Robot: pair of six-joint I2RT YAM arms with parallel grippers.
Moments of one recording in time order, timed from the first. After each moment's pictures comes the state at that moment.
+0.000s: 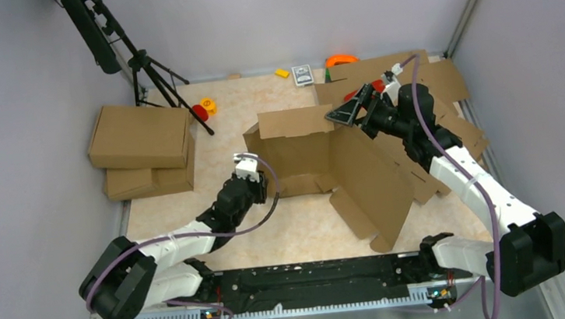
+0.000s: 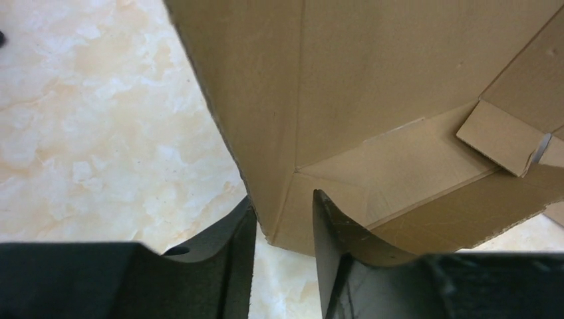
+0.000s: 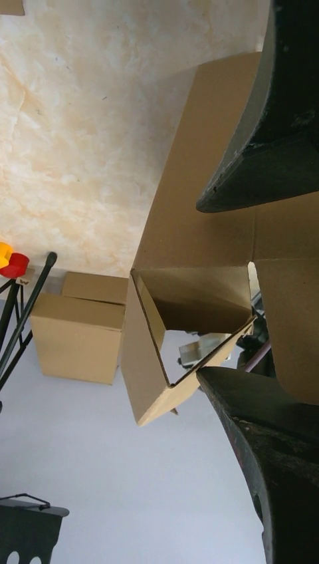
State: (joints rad) left arm -0.71 1.18 0.31 0.51 -0.27 -0.19; right arm 0.33 1.15 0.95 -0.10 -0.46 0.95
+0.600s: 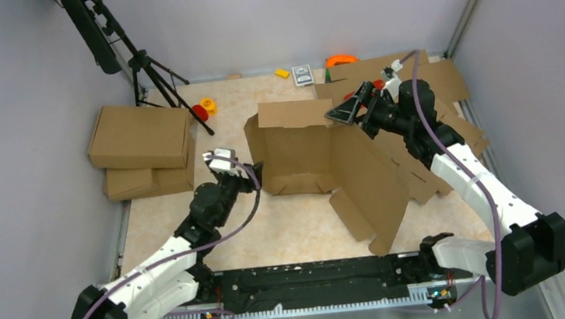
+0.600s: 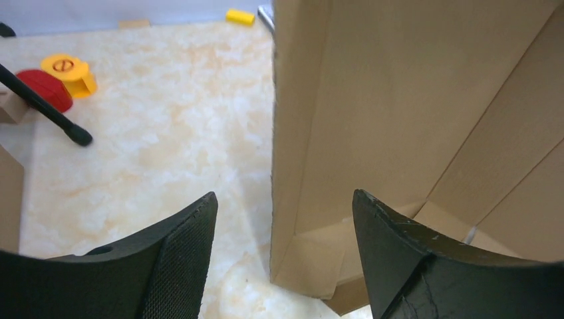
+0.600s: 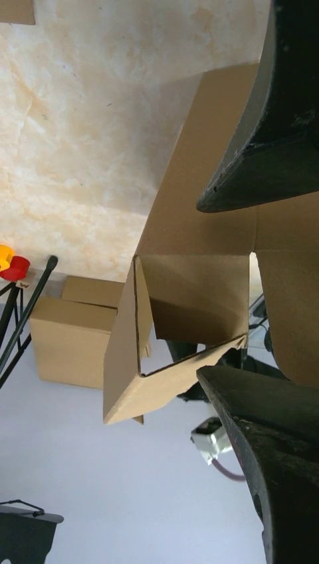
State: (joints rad) left arm -0.66 0.87 0.31 0.49 -0.28 -0.15; right arm 0.33 1.15 0.99 -0.15 -0.45 0.91
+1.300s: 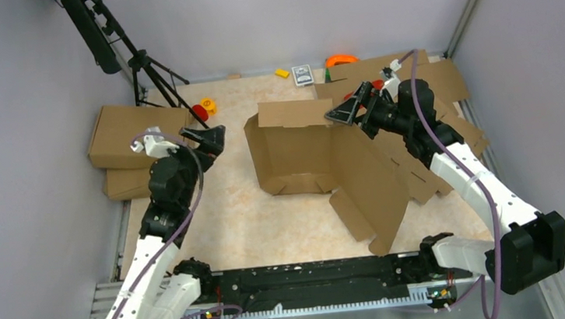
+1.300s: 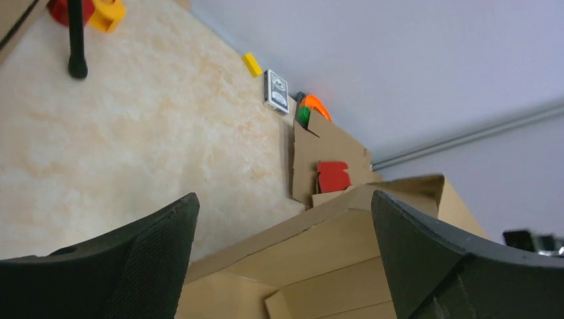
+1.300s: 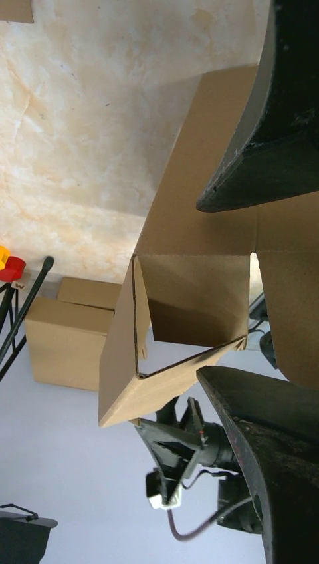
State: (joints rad) left arm -0.27 0.72 0.64 0.04 -0.11 -0.83; right arm 0.33 1.16 1.00 -0.16 -0.47 0.89
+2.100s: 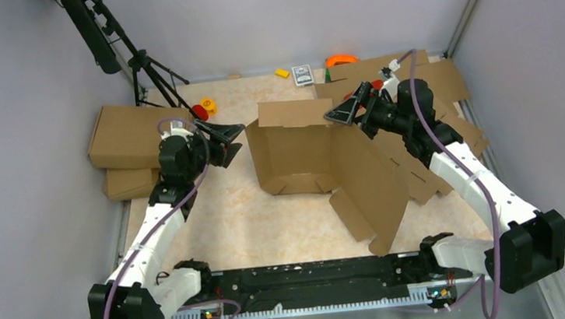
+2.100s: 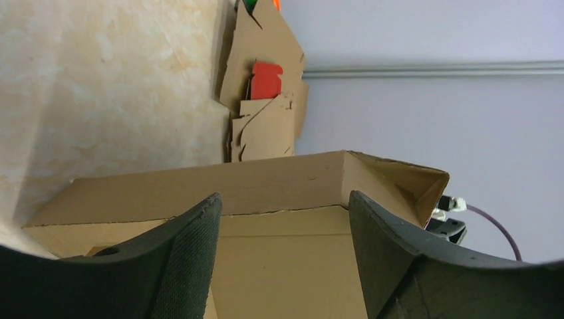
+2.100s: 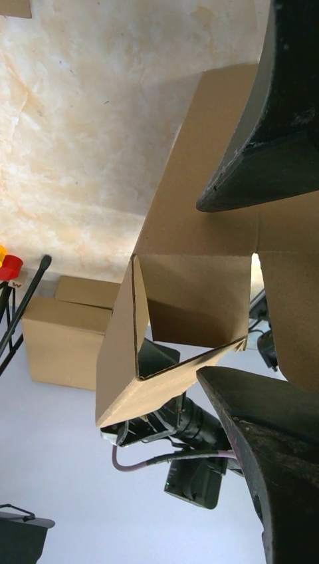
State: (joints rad) left arm -0.16 1.01 0.69 0.09 0.33 -1.29; right arm 0.33 1.17 1.00 -0.16 -0.48 0.89
